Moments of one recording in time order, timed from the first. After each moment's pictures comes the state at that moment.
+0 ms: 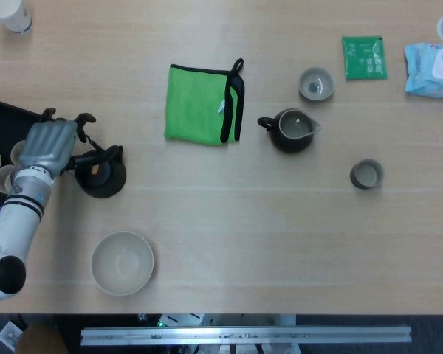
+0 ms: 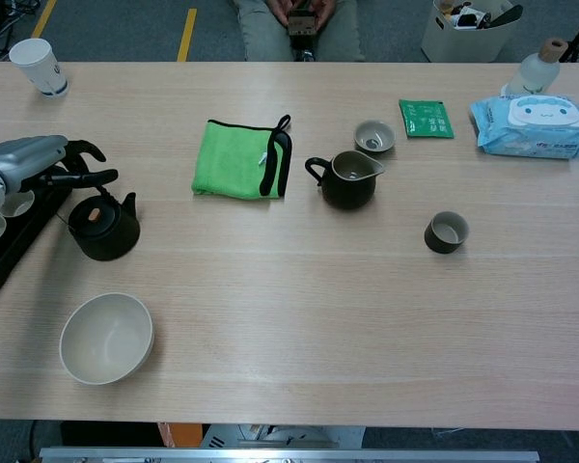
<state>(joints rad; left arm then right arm) -0.64 -1.33 -0.07 -1.60 0.76 0.88 0.37 0.01 -1.06 0.01 -1.53 -1.61 1.58 0.09</state>
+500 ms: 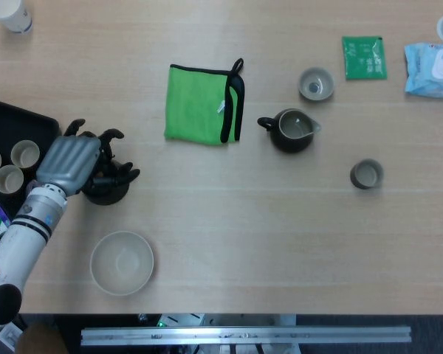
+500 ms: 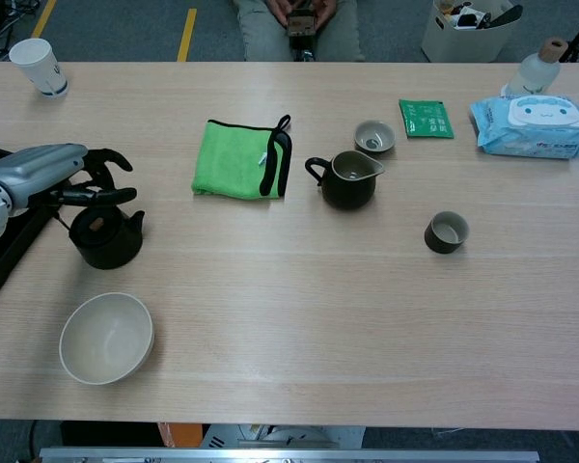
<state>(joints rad) -0.59 -1.27 -0.03 -1.76 0.97 0.93 0.30 0.01 -1.06 0.01 -1.52 -1.61 1.58 0.10</state>
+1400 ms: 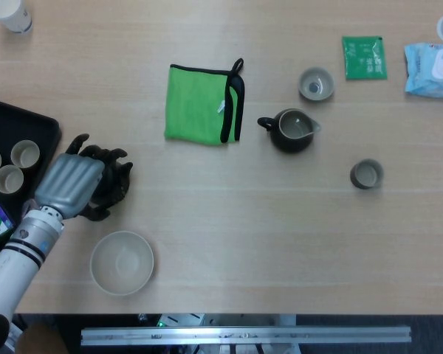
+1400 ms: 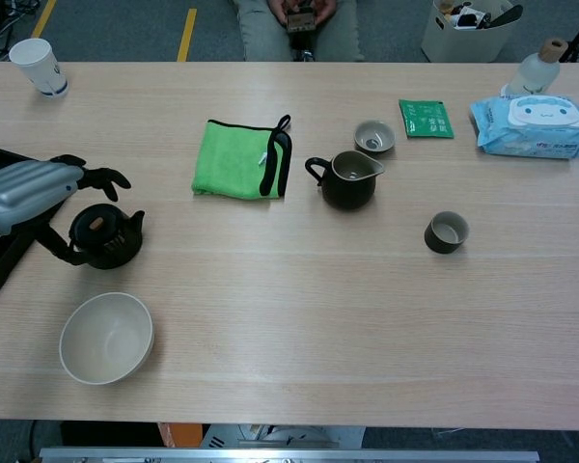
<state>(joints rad) -0.55 -1.22 0.05 -1.85 1.10 1.00 0.39 0.01 -1.06 0.01 -1.52 -1.62 1.58 0.11</state>
